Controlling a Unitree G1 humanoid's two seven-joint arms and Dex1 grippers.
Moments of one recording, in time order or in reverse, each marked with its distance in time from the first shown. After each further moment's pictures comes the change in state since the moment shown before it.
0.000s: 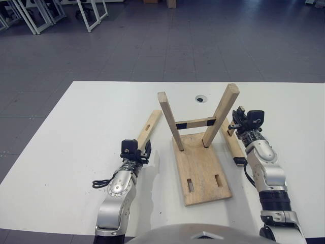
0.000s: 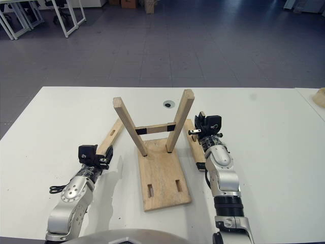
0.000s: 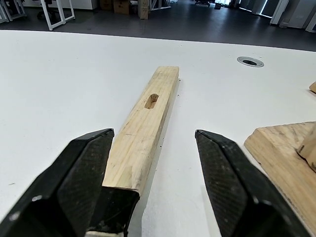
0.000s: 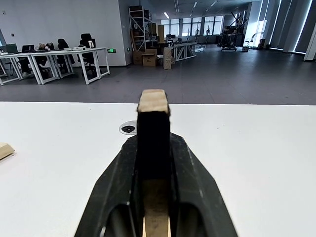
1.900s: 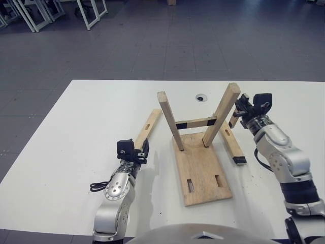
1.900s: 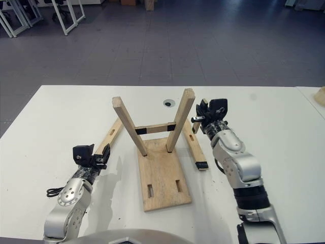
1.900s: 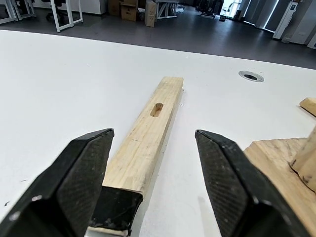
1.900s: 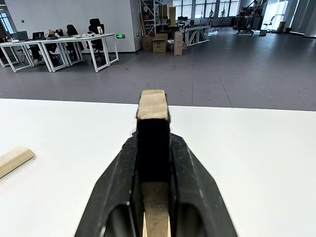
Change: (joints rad) left arm 0.031 0.001 -0.003 -0.053 -0.048 -0.019 0.040; right arm -0.111 -0.270 0.135 -0.183 0.333 0.281 -0.151
